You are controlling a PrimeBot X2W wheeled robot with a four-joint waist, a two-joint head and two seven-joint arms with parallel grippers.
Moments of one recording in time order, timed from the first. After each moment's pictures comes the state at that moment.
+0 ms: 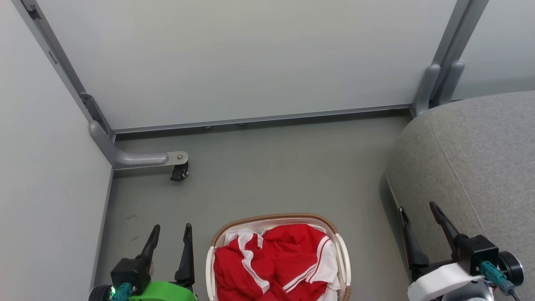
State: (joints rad) left arm 0.00 0.05 -0.16 0.31 -0.25 -0.10 -0.26; right arm 0.03 -0.05 0.00 0.14 0.09 0.13 -0.26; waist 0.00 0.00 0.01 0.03
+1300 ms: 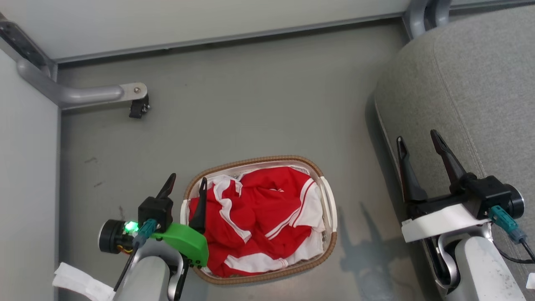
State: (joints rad) left arm -0.29 0.05 -0.22 0.56 -0.14 -0.12 -0.26; right arm -0.18 -0.05 0.01 0.08 0.11 0.13 -0.26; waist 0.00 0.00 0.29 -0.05
